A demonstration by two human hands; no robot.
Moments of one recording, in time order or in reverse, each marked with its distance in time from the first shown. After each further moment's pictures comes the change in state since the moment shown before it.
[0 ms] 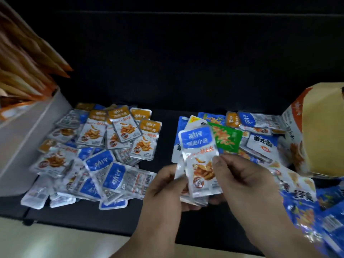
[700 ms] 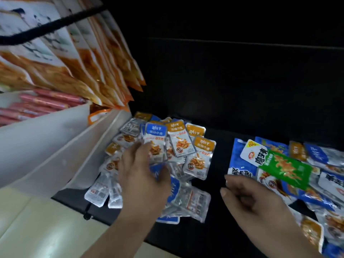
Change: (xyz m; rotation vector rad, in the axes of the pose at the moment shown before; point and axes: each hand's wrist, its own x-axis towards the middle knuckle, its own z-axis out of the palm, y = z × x) left_hand 0.057 0.049 -0.151 0.950 0.577 0.602; right_hand 0.020 -0.003 0.079 -0.283 -0.182 -0.127
